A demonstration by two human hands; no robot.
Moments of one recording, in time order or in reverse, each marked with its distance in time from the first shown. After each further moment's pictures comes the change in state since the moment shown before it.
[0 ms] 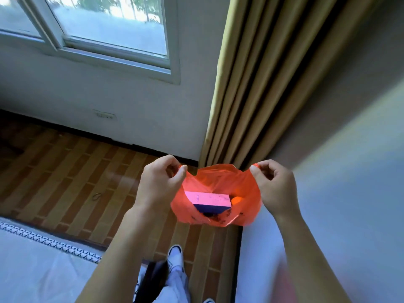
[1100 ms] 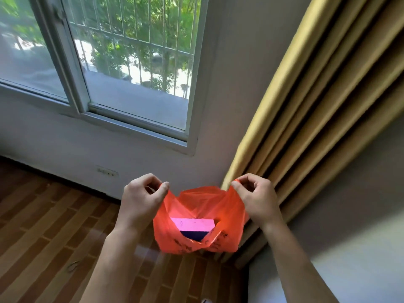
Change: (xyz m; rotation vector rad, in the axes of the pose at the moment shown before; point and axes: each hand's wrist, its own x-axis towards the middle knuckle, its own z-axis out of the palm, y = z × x) left_hand 0.185 -0.043 -0.118 -0.217 0.155 -0.066; right_hand 0.152 -0.158 0.118 0.009 -0.100 -0.168
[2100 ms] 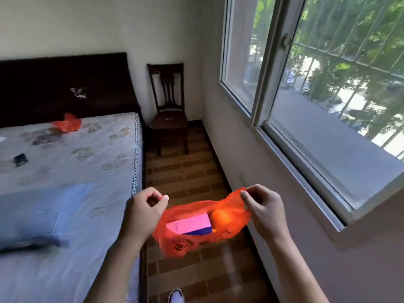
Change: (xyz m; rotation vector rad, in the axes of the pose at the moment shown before) left_hand -0.009 -0.054 -0.098 0.376 0.898 -0.586; right_hand 0.161 -0.068 0.275 0.282 -0.905 -0.455
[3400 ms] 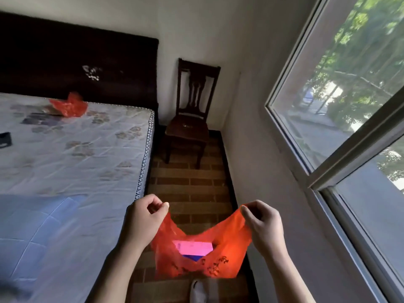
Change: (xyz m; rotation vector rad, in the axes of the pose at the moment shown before) left_hand 0.335 -0.125 0.004 -0.071 0.068 -0.186; right_hand 0.303 -0.016 0.247 -0.207 -0.115 0.054
